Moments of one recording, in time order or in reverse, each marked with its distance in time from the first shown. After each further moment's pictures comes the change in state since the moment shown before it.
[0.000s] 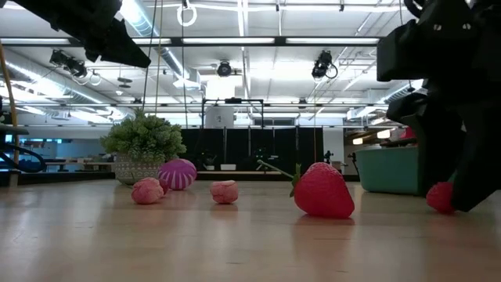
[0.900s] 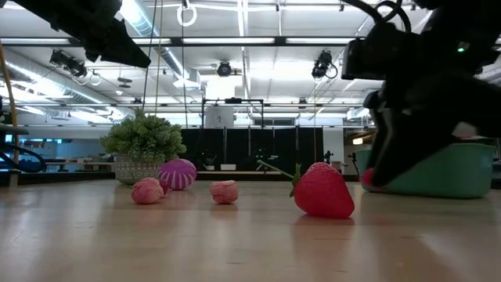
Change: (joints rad) left arm 0.000 0.000 0.000 0.000 0.000 0.000; right arm -0.091 -0.002 0.001 -0.003 0.221 -0.003
